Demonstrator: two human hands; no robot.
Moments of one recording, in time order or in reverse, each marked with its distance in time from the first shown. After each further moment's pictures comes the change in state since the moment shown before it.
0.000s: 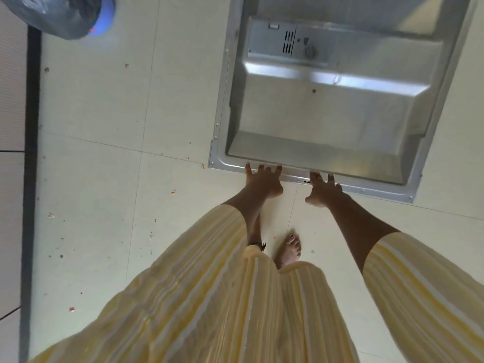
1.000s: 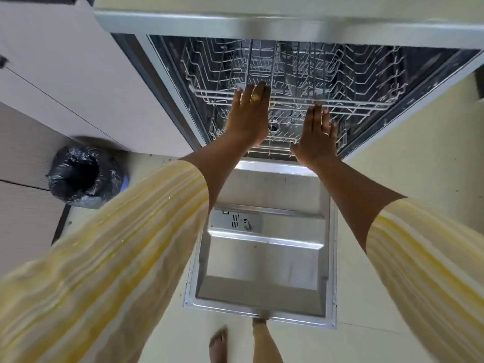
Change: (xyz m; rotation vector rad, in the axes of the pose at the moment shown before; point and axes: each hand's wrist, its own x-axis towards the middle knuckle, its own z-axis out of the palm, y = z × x) left_hand -0.112 0.115 -0.594 0.142 0.993 0.160; right_hand -0.158 0.055 -0.553 0.127 0.888 -0.047
